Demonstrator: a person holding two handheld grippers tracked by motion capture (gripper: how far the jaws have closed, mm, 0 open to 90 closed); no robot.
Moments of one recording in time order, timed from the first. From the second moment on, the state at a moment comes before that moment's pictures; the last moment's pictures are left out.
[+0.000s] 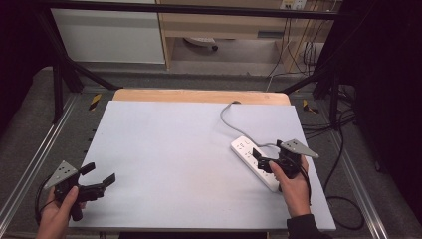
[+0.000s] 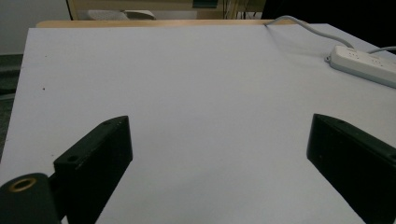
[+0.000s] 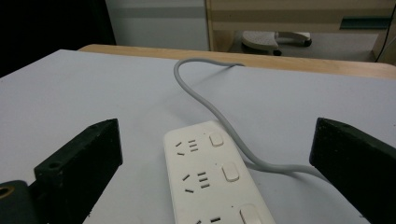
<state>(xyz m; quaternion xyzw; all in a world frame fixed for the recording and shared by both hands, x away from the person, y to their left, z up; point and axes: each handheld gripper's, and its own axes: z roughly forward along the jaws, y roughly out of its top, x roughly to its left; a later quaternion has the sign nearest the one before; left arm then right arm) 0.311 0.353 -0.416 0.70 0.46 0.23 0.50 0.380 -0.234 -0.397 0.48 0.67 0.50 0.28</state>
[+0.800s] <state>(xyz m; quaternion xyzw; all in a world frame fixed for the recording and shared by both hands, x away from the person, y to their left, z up) 0.310 0.354 -0.415 0.69 0.46 0.23 0.51 0.347 -0.267 -0.388 0.47 0.66 0.50 0.31</state>
